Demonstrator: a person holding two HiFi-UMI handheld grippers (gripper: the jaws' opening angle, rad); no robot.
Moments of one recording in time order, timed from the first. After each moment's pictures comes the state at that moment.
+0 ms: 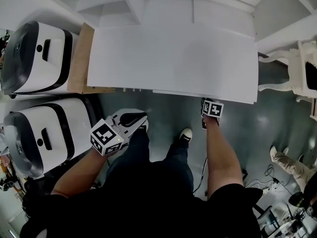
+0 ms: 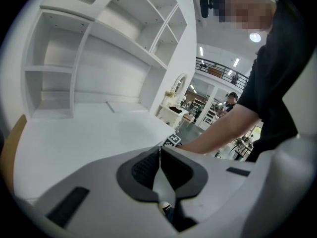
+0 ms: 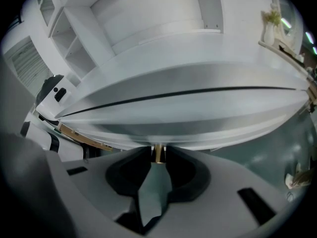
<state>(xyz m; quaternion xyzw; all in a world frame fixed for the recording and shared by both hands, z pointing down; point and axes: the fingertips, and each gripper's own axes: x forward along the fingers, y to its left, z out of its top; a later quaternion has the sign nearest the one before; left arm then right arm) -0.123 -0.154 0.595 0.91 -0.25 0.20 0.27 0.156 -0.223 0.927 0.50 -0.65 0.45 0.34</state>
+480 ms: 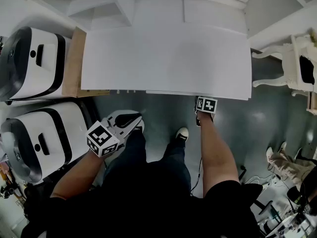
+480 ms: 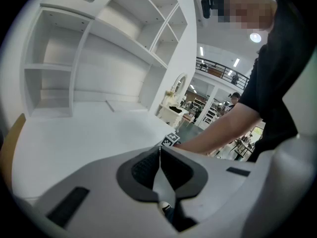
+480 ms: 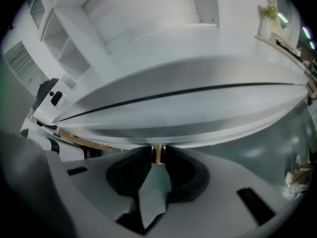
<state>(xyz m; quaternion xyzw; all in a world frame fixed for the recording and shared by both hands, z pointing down) -0.119 -0.156 0.600 0.91 -0.25 0.20 0.27 0.157 -0.224 0.930 0.50 -0.63 0.48 0.35</state>
